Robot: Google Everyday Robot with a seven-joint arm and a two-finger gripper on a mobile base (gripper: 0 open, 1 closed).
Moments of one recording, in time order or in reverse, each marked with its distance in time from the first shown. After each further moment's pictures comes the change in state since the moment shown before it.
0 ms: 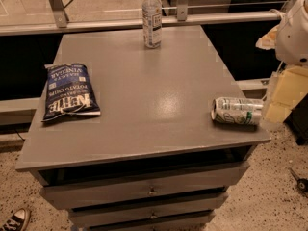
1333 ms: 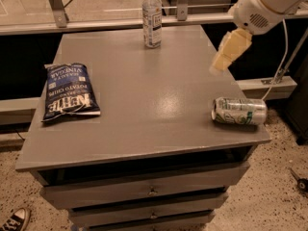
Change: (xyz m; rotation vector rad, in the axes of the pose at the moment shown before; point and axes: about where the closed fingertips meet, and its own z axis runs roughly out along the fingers) arm -0.060 -0.136 0.046 0.153 -0.214 0.121
